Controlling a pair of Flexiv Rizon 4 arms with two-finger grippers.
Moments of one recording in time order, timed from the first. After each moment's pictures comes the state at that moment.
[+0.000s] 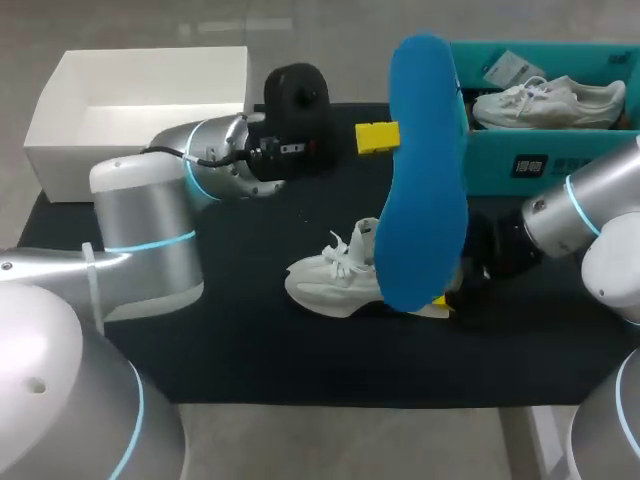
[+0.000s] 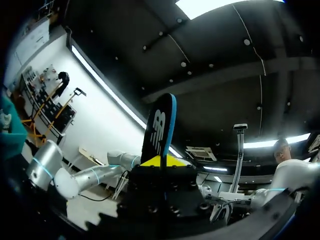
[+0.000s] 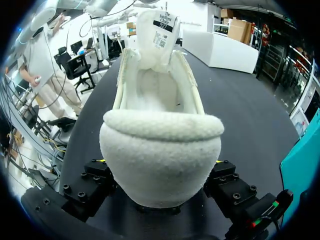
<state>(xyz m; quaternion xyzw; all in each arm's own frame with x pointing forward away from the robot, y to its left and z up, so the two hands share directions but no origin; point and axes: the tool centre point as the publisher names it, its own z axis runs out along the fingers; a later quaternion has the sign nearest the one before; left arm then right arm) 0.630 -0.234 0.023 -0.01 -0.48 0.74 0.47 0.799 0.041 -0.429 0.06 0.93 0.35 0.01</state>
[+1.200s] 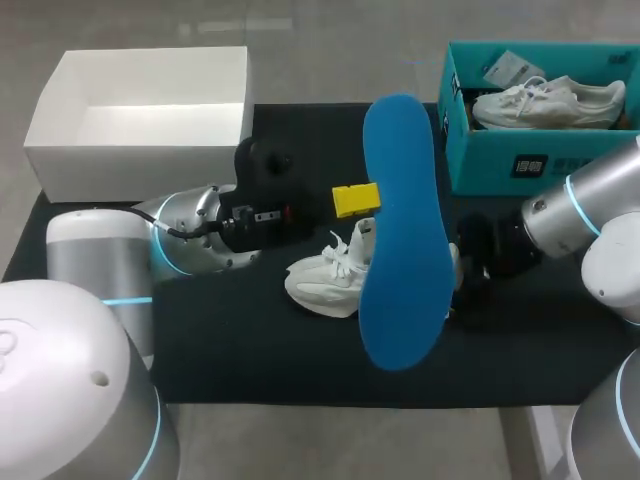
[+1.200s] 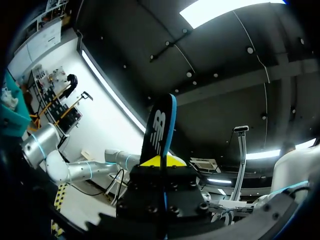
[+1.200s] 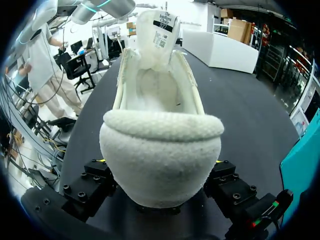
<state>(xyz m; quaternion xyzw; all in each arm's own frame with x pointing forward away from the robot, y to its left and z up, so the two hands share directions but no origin) 0.575 -0.215 0.007 0.05 -0.45 0.76 0.46 0.799 0.041 -0.429 0.06 0.93 0.35 0.01</state>
